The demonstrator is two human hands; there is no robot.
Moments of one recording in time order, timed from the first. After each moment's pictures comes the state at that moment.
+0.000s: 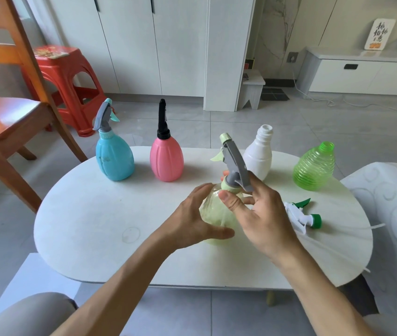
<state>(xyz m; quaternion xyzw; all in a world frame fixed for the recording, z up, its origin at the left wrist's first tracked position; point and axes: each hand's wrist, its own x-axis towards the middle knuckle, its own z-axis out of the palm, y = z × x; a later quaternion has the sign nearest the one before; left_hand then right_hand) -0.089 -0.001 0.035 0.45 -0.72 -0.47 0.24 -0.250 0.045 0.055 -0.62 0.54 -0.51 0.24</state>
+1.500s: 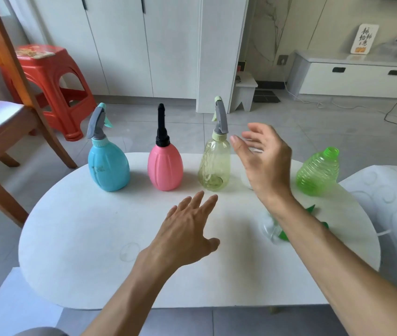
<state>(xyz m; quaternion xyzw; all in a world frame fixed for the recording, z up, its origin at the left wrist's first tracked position) -0.077 -0.019 0.026 0.46 -0.86 -0.20 0.07 -0.258 -0.058 0.074 -0.51 0.61 -0.59 0.11</state>
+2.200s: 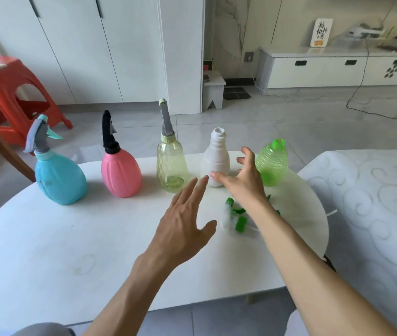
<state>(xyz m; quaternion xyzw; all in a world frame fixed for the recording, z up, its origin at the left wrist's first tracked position) -0.152 -0.001 0.022 0.41 -0.85 -0.22 0.25 -0.339 -0.036 0.022 -0.44 0.74 -0.46 0.23</state>
